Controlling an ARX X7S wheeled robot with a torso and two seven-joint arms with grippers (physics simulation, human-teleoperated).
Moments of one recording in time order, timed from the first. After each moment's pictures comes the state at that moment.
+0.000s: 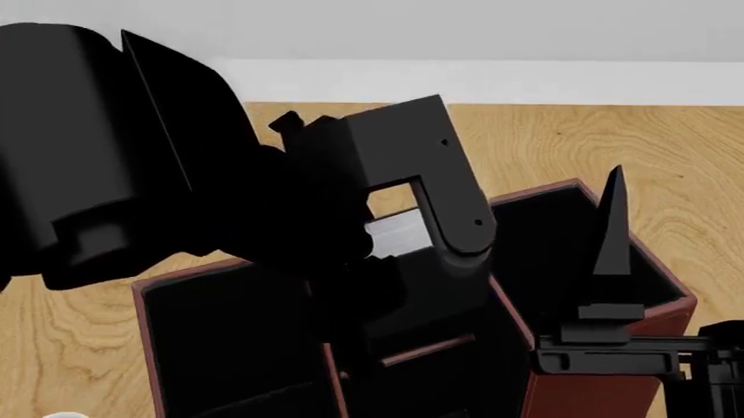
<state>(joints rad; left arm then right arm) -1.74 -0.05 1.18 -0.24 -0.94 -1.37 0.34 0.15 0.48 0.16 -0.70 0.58 0.26 0.19</state>
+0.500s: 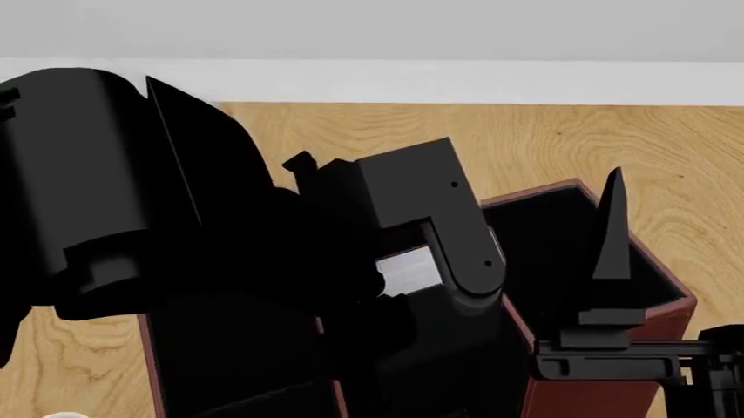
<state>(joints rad) -1.67 -0.05 1.16 -0.21 -1.00 -1.39 0.25 0.14 0.48 0.17 -0.71 0.59 0.25 0.19</state>
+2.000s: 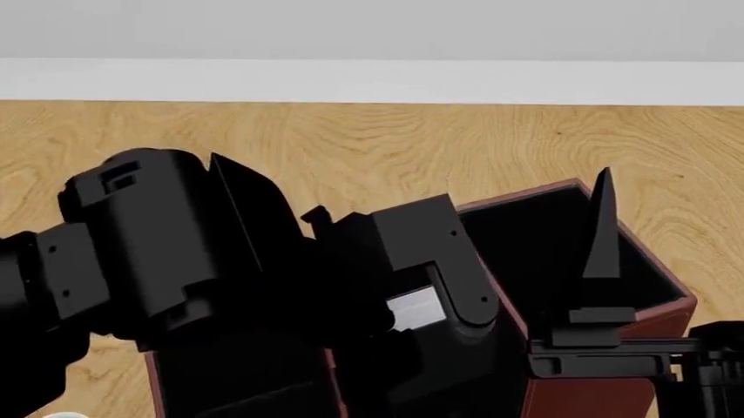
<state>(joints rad) -1.59 -0.01 1.37 -0.41 -1.00 -1.13 0.29 0.14 0.49 0.14 -0.70 0.60 0.24 0.19</state>
